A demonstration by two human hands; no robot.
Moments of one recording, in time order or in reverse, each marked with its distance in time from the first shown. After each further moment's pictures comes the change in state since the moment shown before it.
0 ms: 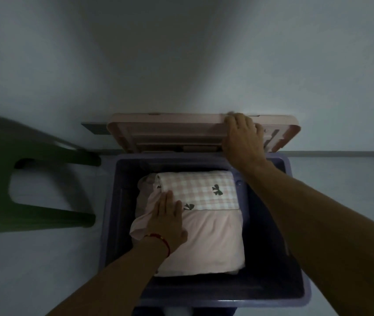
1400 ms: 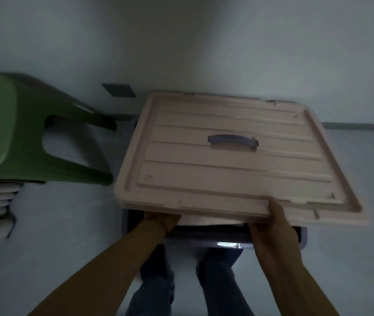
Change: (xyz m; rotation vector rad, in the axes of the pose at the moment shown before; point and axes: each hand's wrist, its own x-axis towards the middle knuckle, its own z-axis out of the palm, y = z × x) left_hand -0.106 -0.012 0.039 -0.523 -0.068 -0.070; right_hand -0.270 -0.049 -0.042 1.894 0.206 1.384
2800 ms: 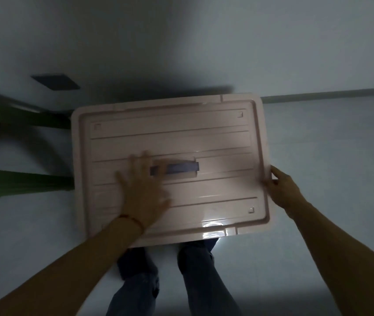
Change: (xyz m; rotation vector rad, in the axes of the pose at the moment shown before) left_hand 0.046 0.045 -0.004 0.414 0.277 0.050; right_hand 0.171 -0.097 -0.090 -1.478 -0.075 -0.240
